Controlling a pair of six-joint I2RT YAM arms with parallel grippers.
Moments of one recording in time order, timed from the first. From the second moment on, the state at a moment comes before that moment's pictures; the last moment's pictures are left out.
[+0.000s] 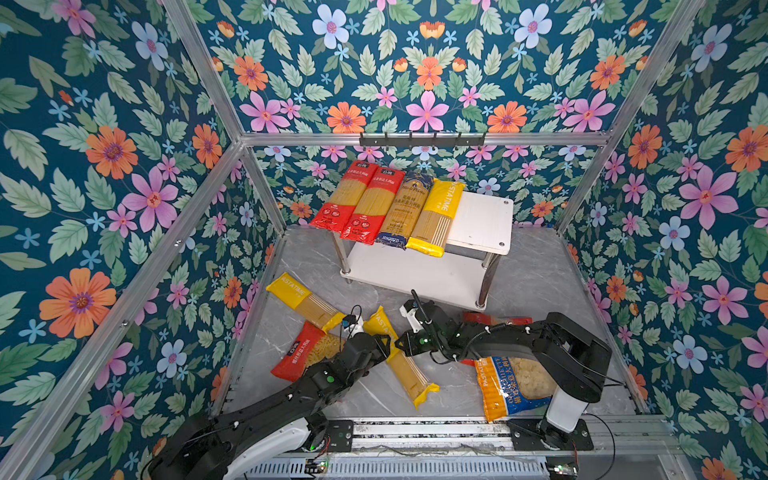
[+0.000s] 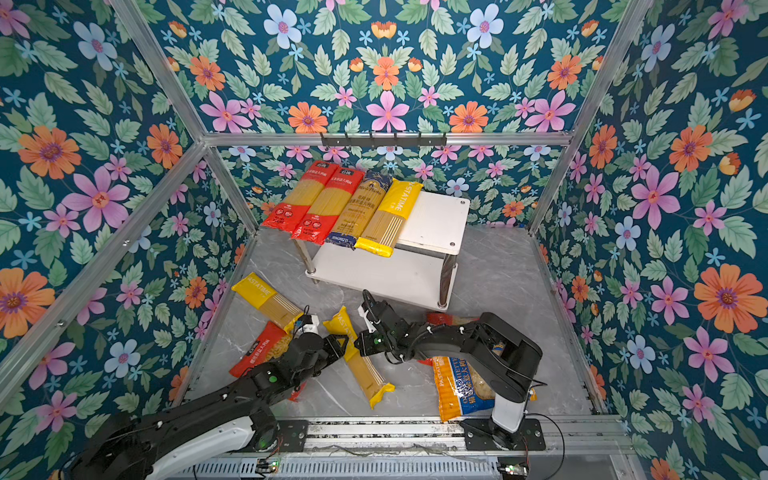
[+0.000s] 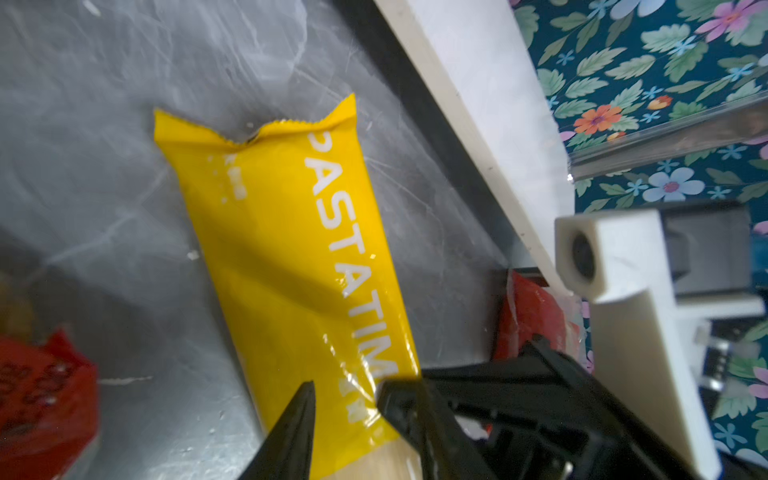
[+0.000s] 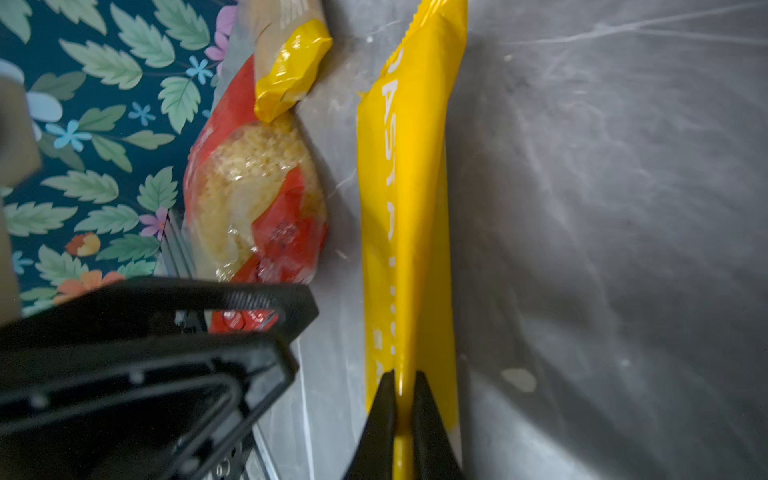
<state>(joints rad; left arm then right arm) -0.85 0.85 0.29 -0.05 -0.23 -1.13 0.96 1.75 0.90 0.13 -0.26 0.67</state>
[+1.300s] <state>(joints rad) -0.85 0.51 0.27 0.25 0.06 -0.70 0.96 1.18 0.82 0.24 -0.19 0.23</state>
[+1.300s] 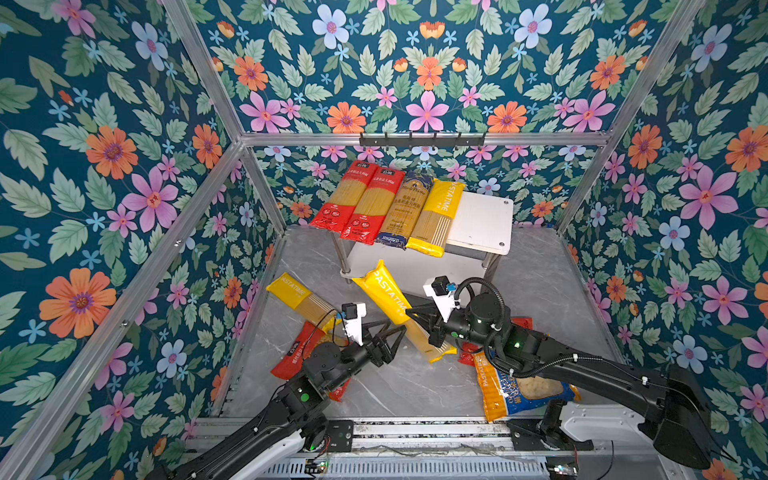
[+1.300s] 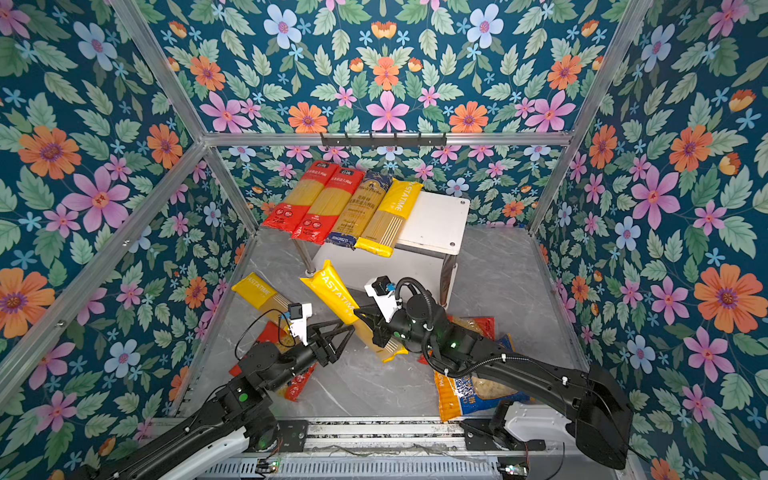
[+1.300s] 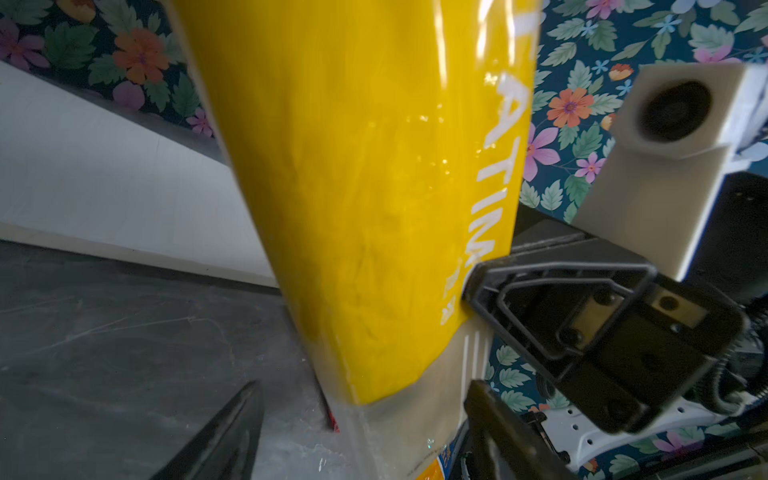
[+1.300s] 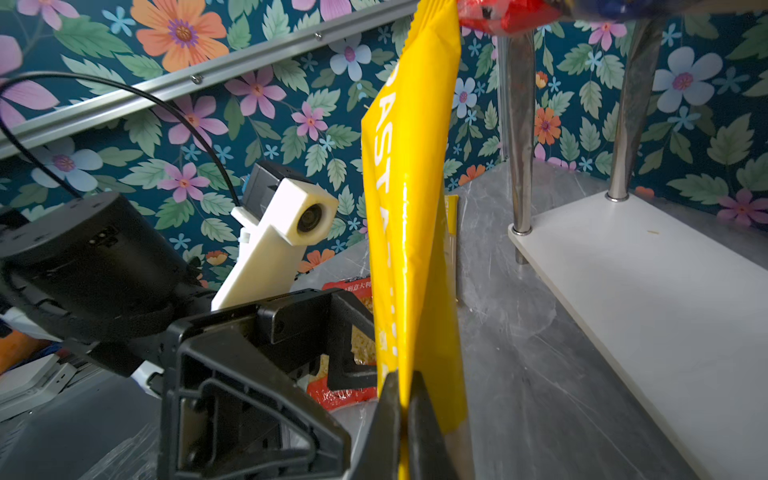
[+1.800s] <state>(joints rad) -0.84 0.79 0.43 0.49 0.20 -0.57 0.88 1.13 0.84 0.38 -0.29 0.30</state>
